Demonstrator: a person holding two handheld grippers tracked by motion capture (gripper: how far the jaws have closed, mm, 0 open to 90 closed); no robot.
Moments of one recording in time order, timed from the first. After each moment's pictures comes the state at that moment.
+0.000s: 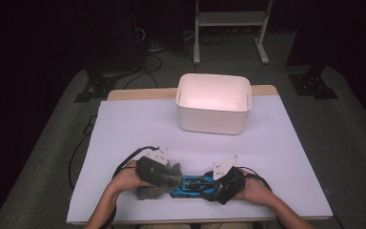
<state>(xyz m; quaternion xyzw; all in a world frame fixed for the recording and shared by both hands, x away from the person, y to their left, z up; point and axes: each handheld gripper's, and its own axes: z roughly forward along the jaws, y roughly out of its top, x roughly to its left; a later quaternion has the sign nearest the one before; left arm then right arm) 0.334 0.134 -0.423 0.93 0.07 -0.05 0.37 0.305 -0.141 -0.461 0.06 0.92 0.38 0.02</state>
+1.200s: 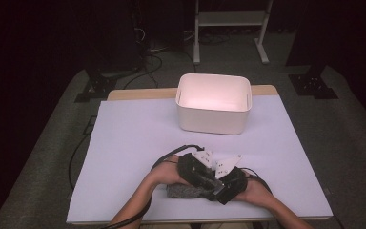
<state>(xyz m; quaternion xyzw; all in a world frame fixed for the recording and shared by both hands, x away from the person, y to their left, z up) 0.334 0.020 -0.414 0.94 -0.04 -0.09 0.34 0.302 -0.146 -0.461 0.09 0.91 0.40 0.01</state>
